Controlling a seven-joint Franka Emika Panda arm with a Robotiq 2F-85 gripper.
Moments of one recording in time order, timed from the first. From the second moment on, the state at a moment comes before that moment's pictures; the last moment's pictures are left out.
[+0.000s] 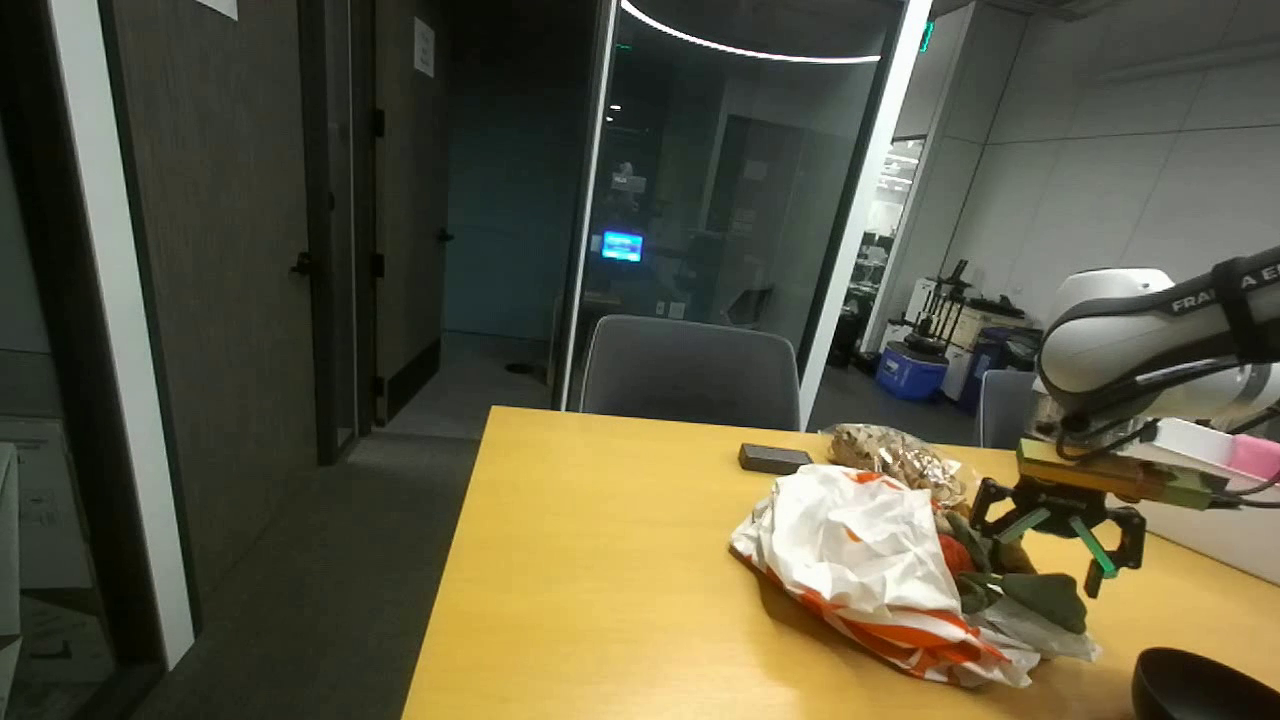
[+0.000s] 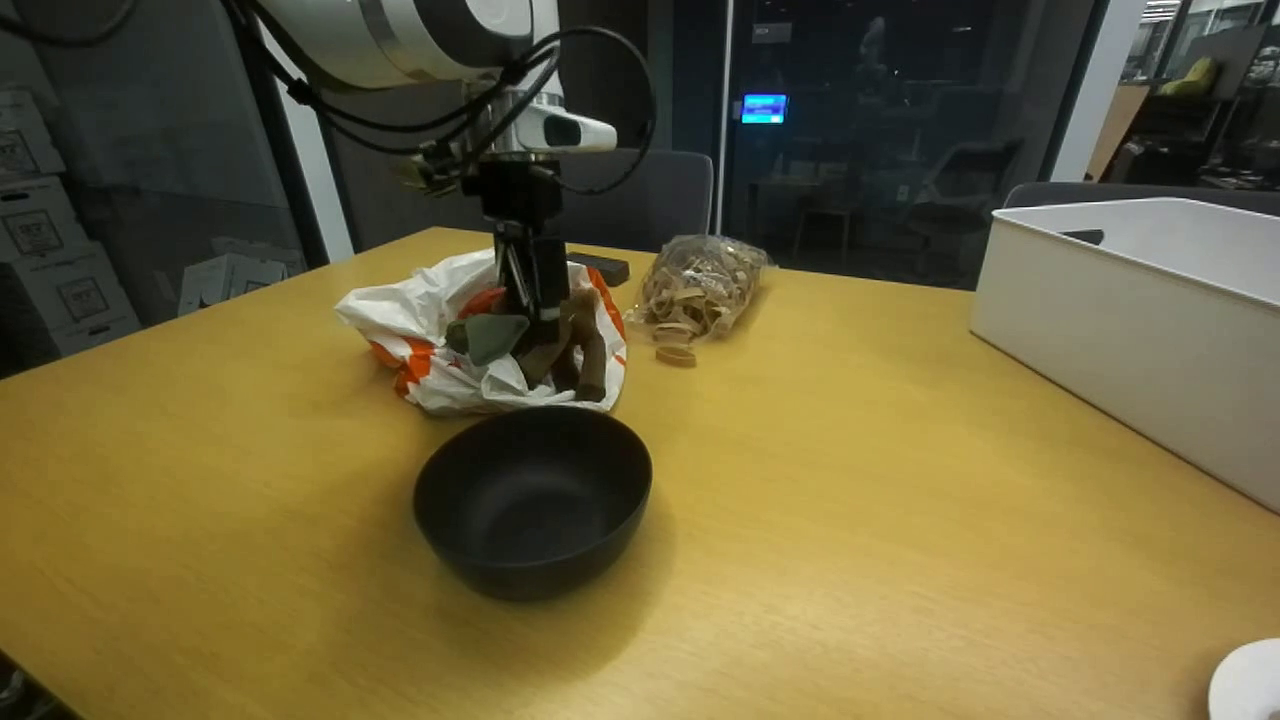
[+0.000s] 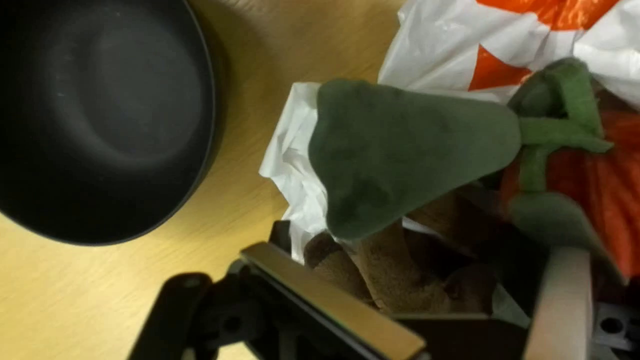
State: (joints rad) arm 0.01 0.16 -0.03 -2.10 -0.12 2.13 0.64
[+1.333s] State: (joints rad) arm 0.00 0.29 -0.08 -2.04 -0.08 2.05 0.71
